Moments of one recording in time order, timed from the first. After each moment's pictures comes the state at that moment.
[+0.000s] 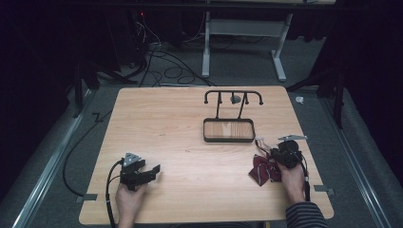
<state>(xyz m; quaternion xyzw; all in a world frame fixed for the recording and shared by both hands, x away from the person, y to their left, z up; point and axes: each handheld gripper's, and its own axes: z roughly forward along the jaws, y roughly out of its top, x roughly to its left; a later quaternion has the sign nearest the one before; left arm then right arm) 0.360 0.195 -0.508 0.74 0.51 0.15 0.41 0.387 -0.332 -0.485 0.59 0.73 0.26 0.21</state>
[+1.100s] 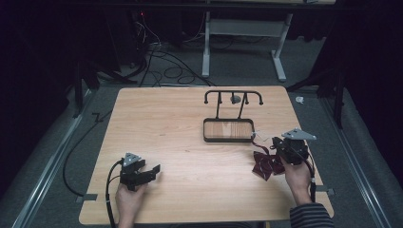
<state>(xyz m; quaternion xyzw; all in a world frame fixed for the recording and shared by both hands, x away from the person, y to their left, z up) 0.361 0.195 -0.508 0.74 0.51 0.15 0.41 0.362 -0.316 -0.424 0.51 0.74 0.32 0.30</state>
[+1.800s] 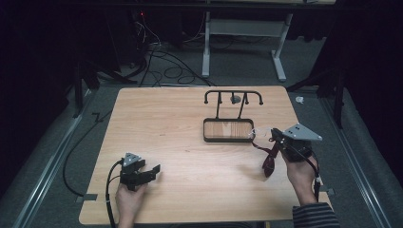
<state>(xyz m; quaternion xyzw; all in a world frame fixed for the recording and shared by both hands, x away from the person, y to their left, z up) 0.361 0.195 -0.508 0.74 0.51 0.15 0.41 0.345 -0.297 -0.376 0.43 0.74 0.36 0.37</state>
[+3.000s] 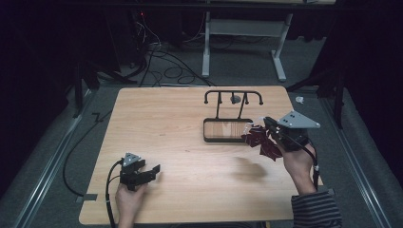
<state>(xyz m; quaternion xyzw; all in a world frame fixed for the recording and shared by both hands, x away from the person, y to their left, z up) 0.361 0.195 -0.508 0.74 0.51 0.14 0.41 0.357 -0.276 -0.336 0.39 0.76 0.38 0.36</state>
